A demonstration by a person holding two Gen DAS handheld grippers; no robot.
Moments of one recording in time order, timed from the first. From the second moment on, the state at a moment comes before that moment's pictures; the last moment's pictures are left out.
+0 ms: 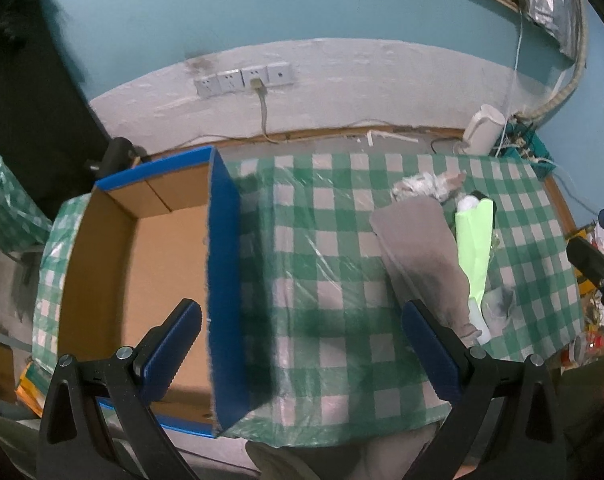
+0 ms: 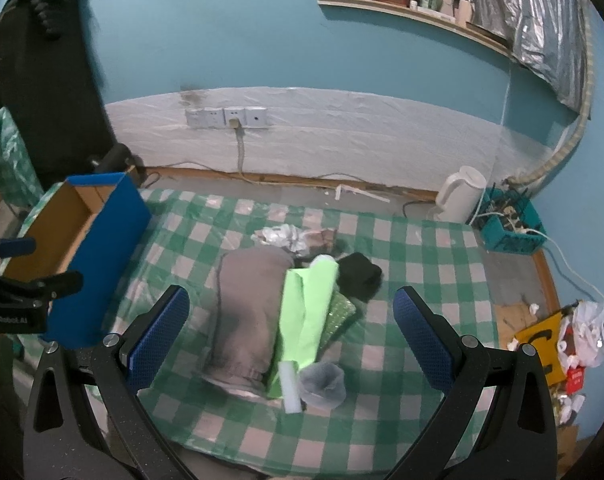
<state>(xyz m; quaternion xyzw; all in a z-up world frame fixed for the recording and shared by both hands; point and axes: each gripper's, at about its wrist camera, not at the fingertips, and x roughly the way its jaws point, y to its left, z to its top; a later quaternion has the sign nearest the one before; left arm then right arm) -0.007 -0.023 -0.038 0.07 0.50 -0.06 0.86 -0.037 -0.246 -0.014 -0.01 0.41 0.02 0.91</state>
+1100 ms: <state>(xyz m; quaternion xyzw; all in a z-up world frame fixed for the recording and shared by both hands) 0.035 -0.108 -0.145 0.12 0.61 -0.10 0.78 -0.009 -0.287 -0.166 0.01 0.57 -0.01 0.82</state>
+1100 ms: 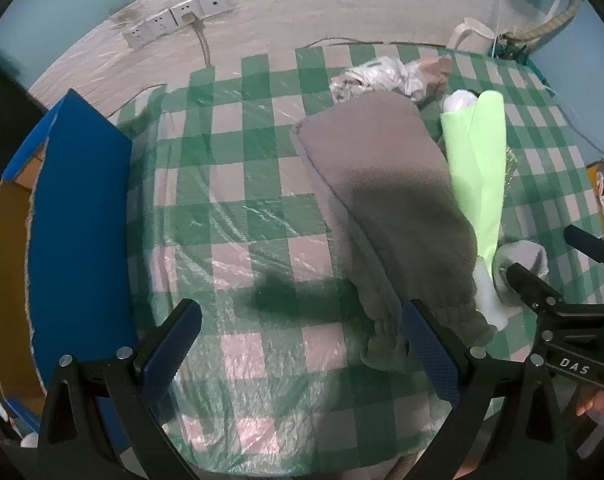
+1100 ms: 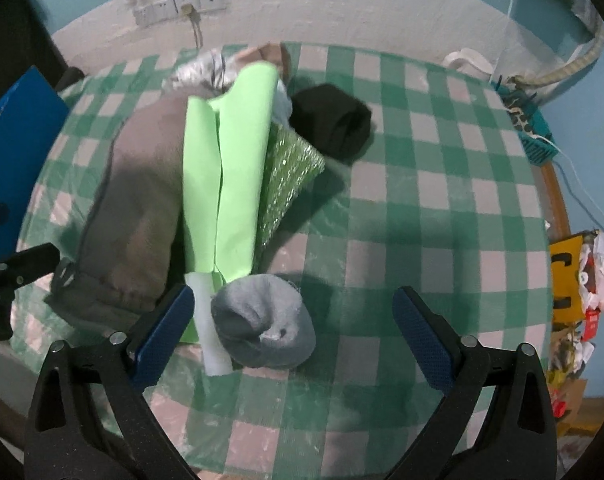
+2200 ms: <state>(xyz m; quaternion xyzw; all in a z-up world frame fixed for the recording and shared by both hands) 0.071 -0.179 -0.181 0.15 0.63 -0.10 0.76 -0.012 -0.300 -0.183 0.02 0.59 0.01 0.81</state>
